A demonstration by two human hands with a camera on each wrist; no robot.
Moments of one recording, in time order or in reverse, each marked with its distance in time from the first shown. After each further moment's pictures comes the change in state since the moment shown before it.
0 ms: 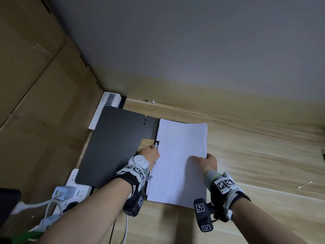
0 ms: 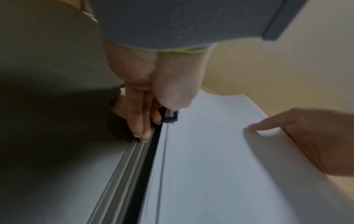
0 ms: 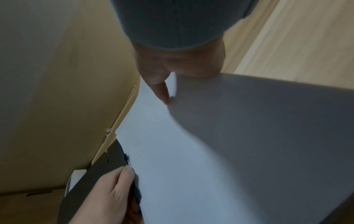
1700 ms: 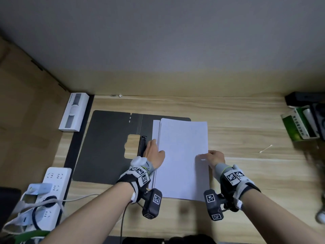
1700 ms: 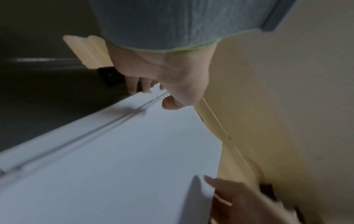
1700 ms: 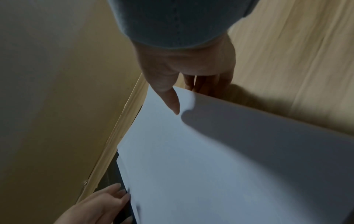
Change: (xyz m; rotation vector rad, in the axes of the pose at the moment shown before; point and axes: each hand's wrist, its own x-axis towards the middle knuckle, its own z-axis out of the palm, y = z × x) left_hand -0.011 0.155 -0.044 -1.151 0.222 -0.274; right_hand 0.038 0.074 -0.159 0.010 0.031 0.070
